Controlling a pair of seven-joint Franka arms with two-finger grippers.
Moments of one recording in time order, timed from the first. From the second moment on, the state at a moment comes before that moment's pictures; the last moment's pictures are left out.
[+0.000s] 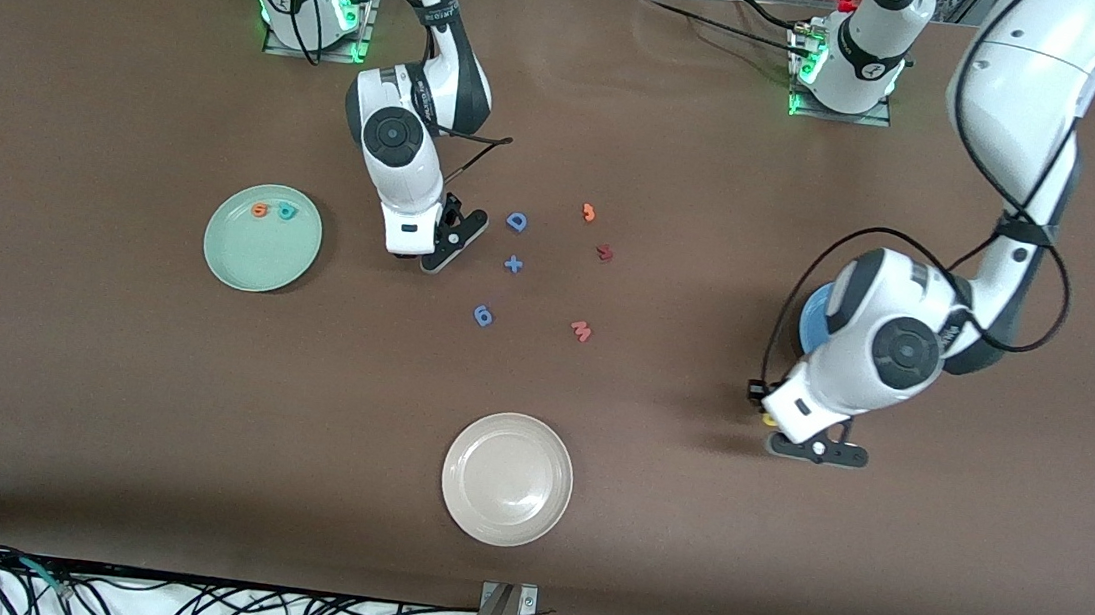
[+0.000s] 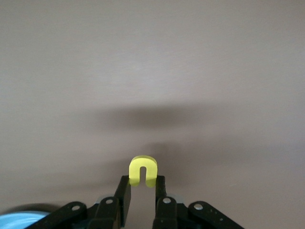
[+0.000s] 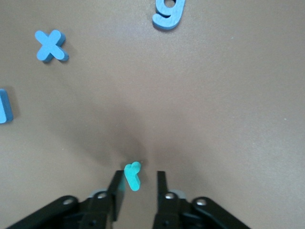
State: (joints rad) left arm -0.02 0.64 -0.21 -1.60 0.11 2.19 -0.17; right arm 1.20 0.49 -0.57 -2.14 0.40 2.47 -0.55
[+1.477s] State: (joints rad) left arm 0.07 0.32 -0.09 -2.00 0.09 2.17 -0.01; right arm 1.22 0.55 -0.62 -2.09 0.40 2.42 -0.55
